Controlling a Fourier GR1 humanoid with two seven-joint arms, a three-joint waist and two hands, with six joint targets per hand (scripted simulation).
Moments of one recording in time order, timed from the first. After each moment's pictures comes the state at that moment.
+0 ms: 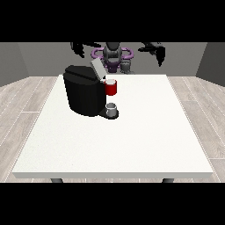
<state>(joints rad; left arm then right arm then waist) -0.37 0.01 0.25 -1.10 -0.07 -0.29 -0.13 -0.31 -0.16 -0.05 -1.38 -0.05 0.03 0.02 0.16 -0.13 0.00</state>
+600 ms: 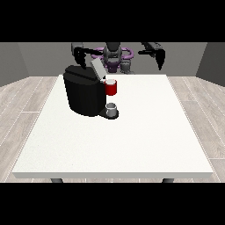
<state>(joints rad) -0.29 0.04 0.20 -1.28 -0.03 -0.25 -0.08 -0.46 -0.15 -0.08 -1.23 -0.04 0.05 -0.01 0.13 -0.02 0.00</state>
